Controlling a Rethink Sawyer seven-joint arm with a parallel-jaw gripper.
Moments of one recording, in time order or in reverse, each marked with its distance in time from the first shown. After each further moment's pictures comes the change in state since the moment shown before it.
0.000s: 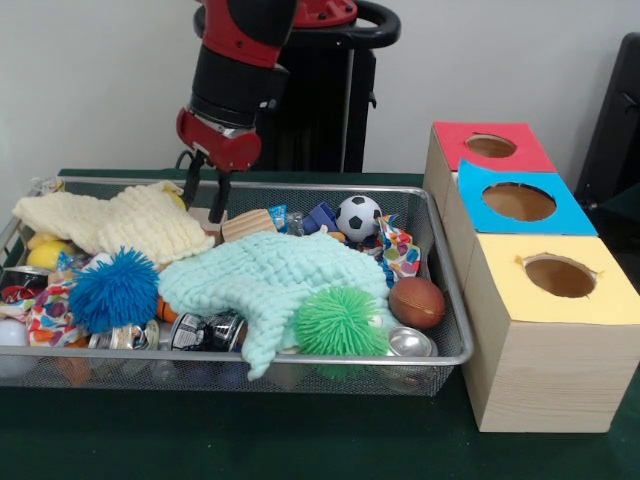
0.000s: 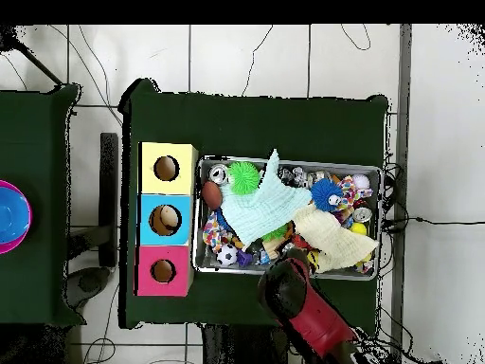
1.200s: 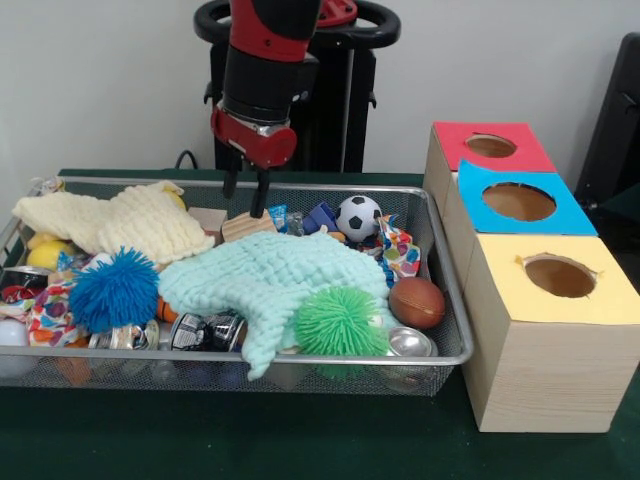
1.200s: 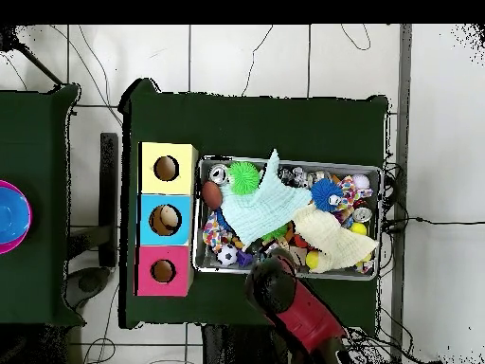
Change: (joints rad) arm 0.072 -0.017 -0.008 -0.003 0.057 0.146 0.000
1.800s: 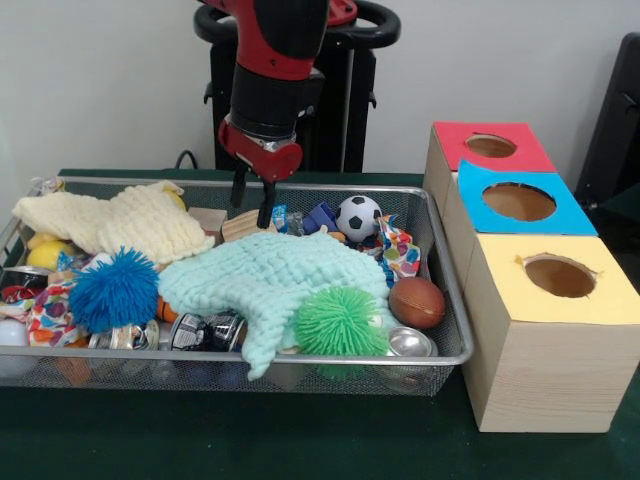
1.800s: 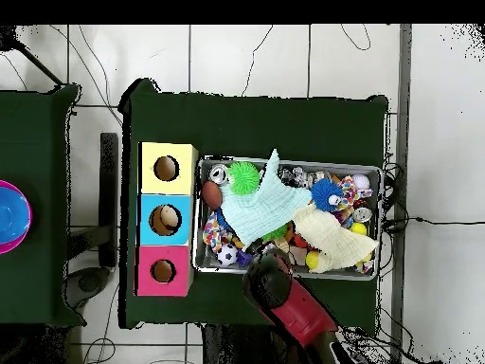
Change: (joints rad) arm 0.019 0.049 0.000 -0.013 0.040 0.000 0.000
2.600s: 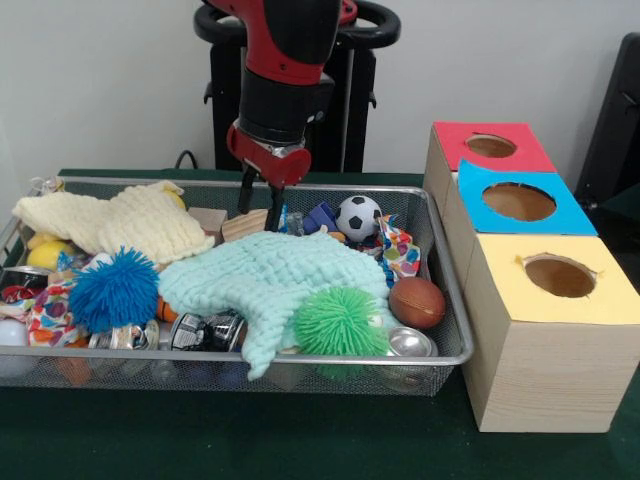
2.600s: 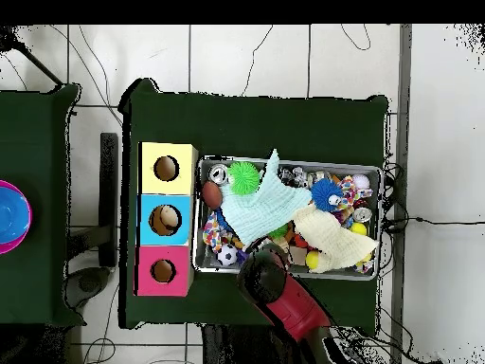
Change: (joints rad) arm 0.027 0.004 0.005 -0.013 0.046 0.000 0.002
